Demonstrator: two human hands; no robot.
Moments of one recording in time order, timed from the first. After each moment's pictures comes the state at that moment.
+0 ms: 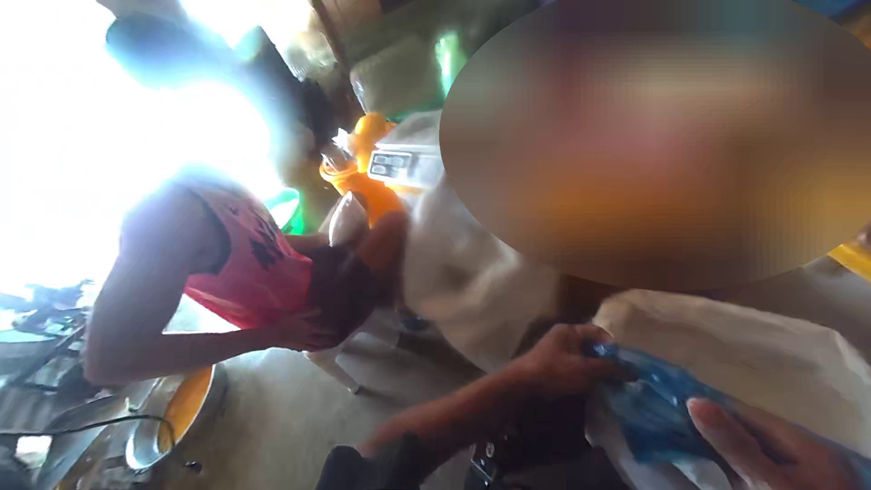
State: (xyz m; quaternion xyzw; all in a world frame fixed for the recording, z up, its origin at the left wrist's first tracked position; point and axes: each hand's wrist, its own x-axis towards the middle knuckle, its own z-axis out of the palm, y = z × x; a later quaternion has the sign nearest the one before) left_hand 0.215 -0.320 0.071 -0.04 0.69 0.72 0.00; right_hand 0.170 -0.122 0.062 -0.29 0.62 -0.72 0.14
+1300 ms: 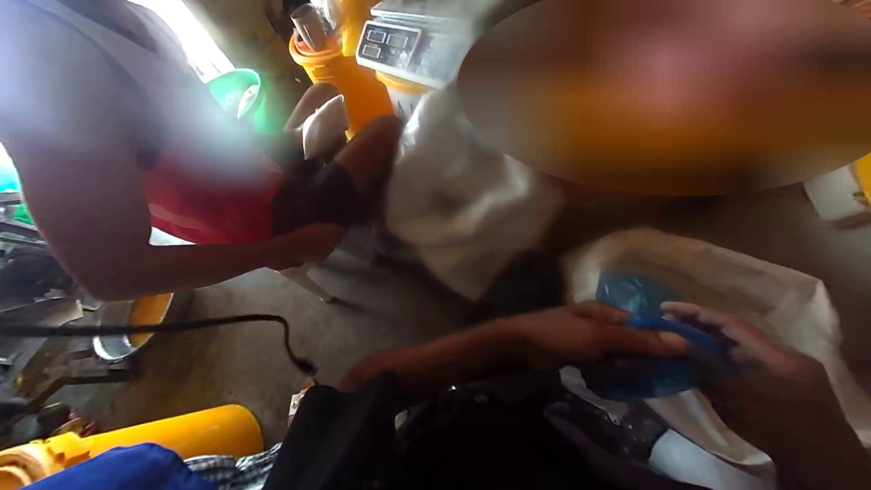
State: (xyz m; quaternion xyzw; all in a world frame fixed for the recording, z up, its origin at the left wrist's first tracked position) left_hand 0.243 -0.306 0.082 -0.03 0.48 0.87 0.14; right_hand 0.129 -0.111 0.047 -0.38 0.74 -0.52 0.17
